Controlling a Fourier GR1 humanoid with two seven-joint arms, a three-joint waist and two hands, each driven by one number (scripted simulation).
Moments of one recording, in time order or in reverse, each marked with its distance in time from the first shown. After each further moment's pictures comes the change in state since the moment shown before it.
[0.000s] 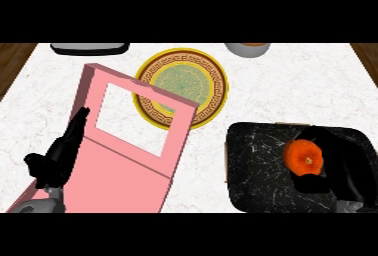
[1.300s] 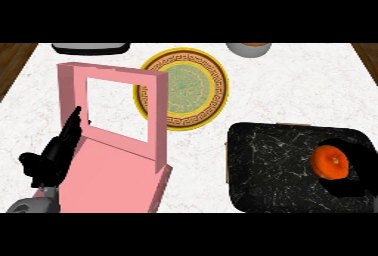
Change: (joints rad) left arm -0.009 0.051 -0.022 0.029 0.050 0.003 -0.018; right arm 0.004 -0.219 -0.105 0.260 -0.372 0.204 -0.039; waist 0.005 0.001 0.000
